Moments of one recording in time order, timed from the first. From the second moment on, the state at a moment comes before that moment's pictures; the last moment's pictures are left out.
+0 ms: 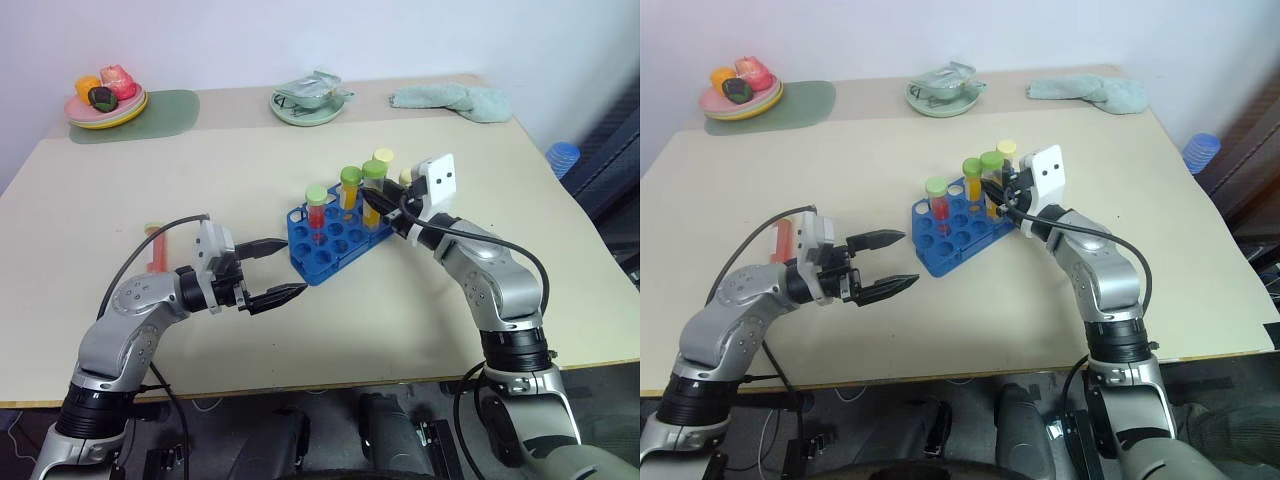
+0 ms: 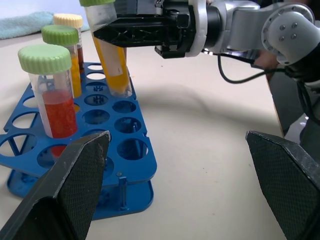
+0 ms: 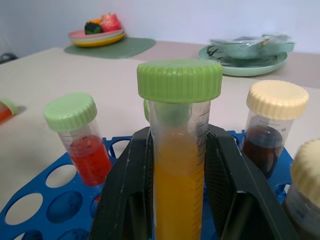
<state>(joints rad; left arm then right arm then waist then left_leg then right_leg) -0.20 0.58 0.02 -0.28 -0.59 0.38 -1.00 -0.51 -0.30 -0.03 -0.09 0.36 0.49 0.46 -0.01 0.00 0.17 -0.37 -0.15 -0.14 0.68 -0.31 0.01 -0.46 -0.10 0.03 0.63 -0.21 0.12</state>
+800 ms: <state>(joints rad) -0.21 0.57 0.05 -0.26 -0.61 0.40 -0.95 -0.35 -0.25 -0.03 -0.03 0.27 0.15 0.46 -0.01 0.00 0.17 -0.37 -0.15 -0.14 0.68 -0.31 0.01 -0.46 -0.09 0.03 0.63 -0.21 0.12</state>
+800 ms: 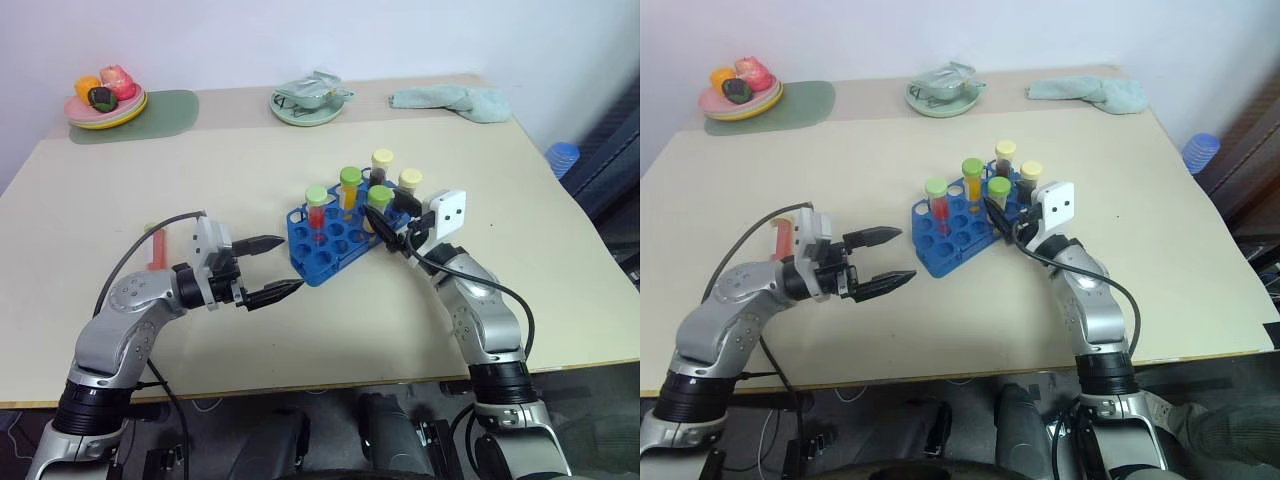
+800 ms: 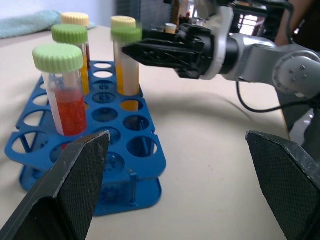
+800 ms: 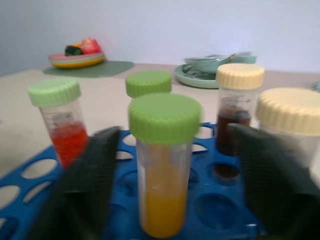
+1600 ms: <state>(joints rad) -0.90 0.56 0.49 0.06 -0.43 1.60 0.12 -0.60 -0.77 -0.06 -0.37 0.66 0.55 1.01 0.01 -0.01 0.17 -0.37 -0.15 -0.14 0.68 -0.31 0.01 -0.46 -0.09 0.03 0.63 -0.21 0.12</state>
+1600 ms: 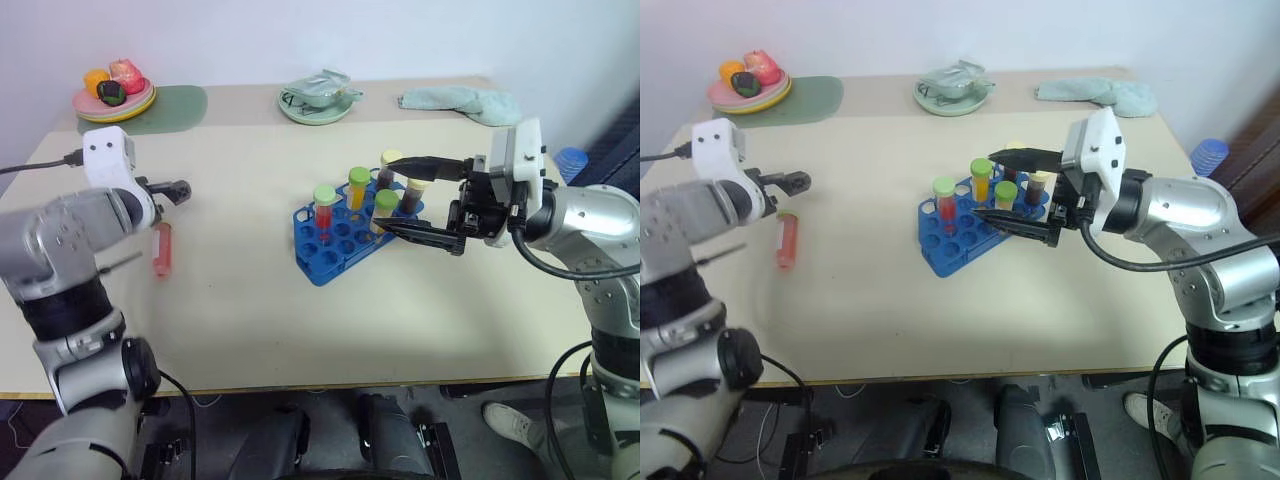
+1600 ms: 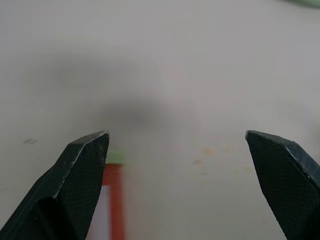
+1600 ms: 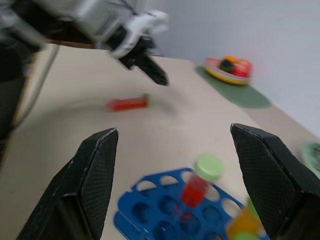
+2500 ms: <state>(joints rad) -1.21 0.56 0.63 0.92 -0.16 1.45 0.35 -0.55 -0.73 -0.04 -0.41 0.62 0.53 0.95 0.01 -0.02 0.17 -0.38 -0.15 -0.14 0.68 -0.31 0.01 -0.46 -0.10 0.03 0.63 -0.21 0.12</state>
